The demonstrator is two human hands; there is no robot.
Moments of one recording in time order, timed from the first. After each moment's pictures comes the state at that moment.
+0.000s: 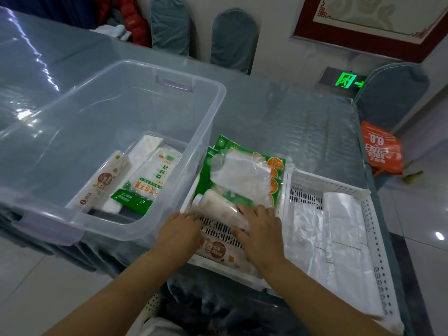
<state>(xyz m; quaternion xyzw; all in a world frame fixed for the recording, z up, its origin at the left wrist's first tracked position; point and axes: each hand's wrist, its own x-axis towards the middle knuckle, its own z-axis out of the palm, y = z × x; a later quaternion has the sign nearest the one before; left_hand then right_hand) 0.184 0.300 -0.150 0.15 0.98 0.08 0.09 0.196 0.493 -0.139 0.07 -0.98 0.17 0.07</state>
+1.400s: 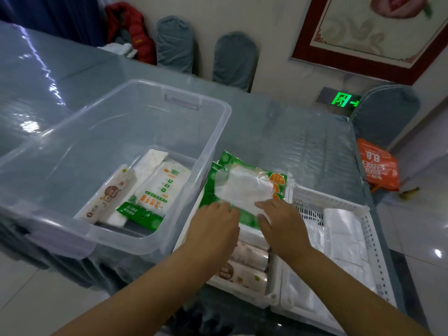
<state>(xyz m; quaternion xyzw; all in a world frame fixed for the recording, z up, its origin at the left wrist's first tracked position) 0.184 0.342 -0.063 0.21 0.97 0.12 -0.08 0.165 0.518 -0.088 0.17 -0.96 0.15 0.17</state>
